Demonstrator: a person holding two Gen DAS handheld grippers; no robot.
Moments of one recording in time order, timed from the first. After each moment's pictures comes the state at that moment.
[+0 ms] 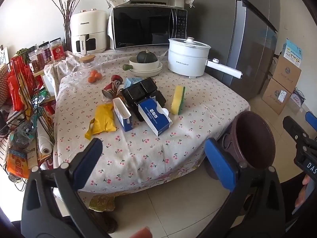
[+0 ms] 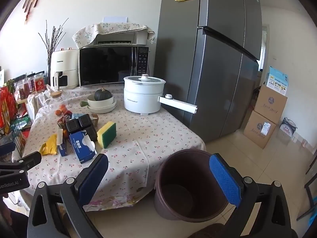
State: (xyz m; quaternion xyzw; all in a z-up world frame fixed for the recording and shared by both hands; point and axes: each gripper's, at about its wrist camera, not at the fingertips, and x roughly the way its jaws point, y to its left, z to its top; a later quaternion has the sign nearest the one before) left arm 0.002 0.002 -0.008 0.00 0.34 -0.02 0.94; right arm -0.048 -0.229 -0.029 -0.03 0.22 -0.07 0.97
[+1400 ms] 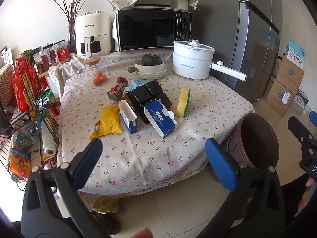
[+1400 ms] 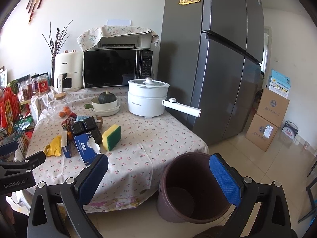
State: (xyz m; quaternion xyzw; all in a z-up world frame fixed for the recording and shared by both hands) left arm 0.001 0.010 -0.005 0.00 0.33 0.00 0.94; right arm -0.053 -0.222 -0.029 -0.03 0.20 -0.05 0.98
